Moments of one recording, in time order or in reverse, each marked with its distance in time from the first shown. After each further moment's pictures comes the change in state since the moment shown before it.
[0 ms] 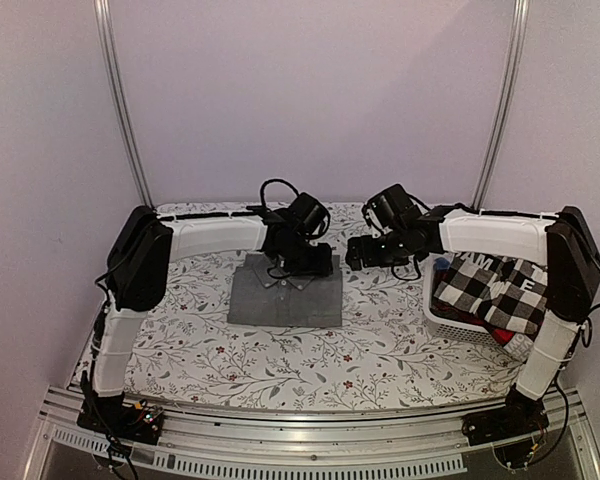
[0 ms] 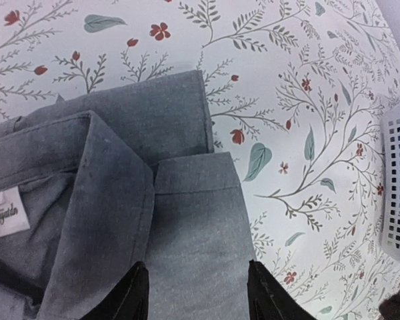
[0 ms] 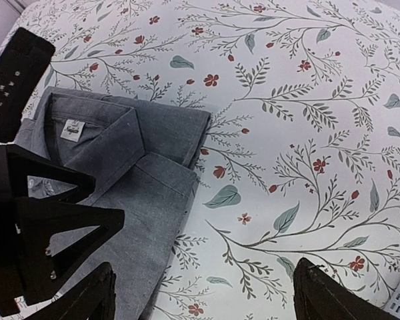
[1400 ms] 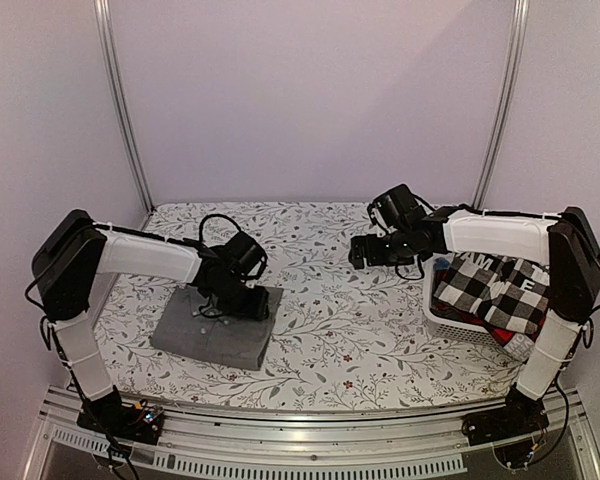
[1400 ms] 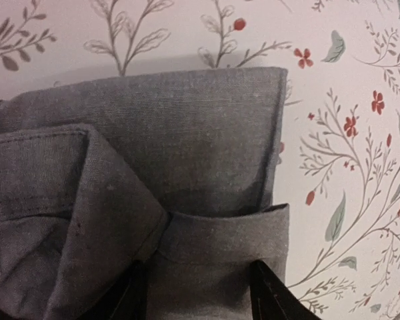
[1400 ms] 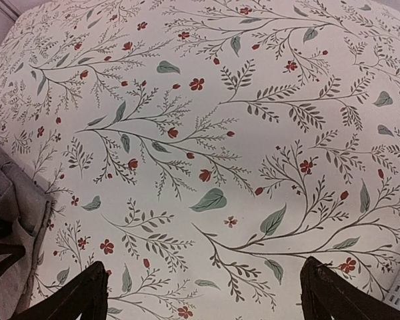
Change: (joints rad) left arm 0.075 -0.392 -0.709 0.107 -0.030 0.085; right arm -0.027 -0.020 -0.028 0.023 0.002 -0.001
